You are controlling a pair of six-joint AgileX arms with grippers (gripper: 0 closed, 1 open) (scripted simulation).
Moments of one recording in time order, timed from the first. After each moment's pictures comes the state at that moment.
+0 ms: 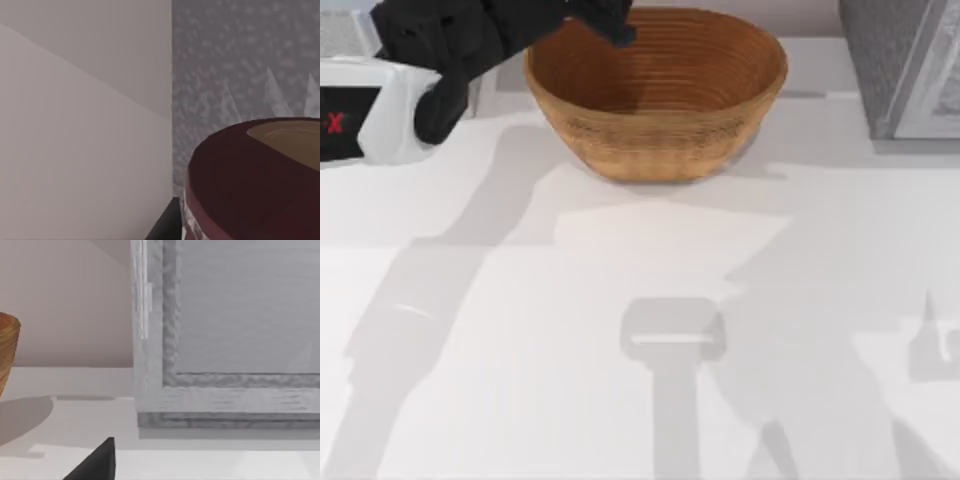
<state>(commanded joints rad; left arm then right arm) -0.35 1.93 1.23 0.71 0.49 0.02 0.00 0.00 0.00 0.00 0.00 0.00</state>
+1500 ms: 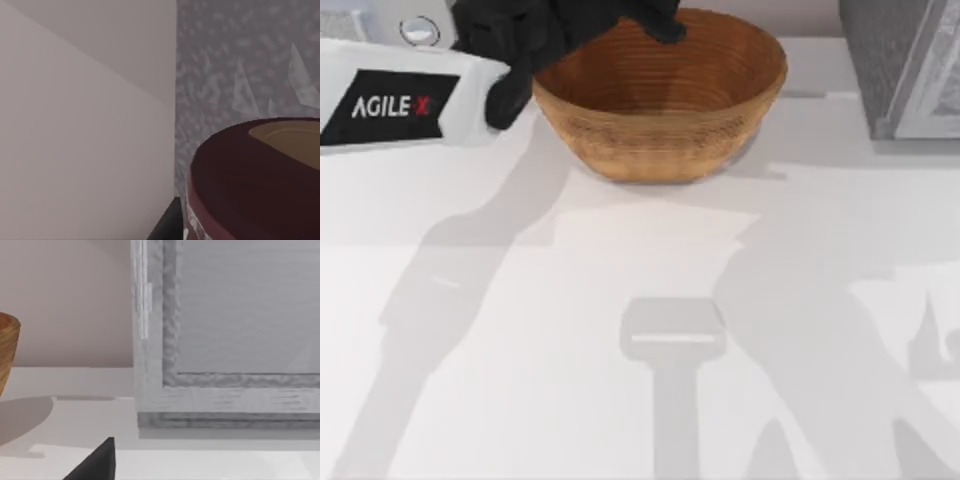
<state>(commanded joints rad) -0.40 2.15 1.45 0.69 0.43 0.02 0.00 0.00 0.00 0.00 0.00 0.00</state>
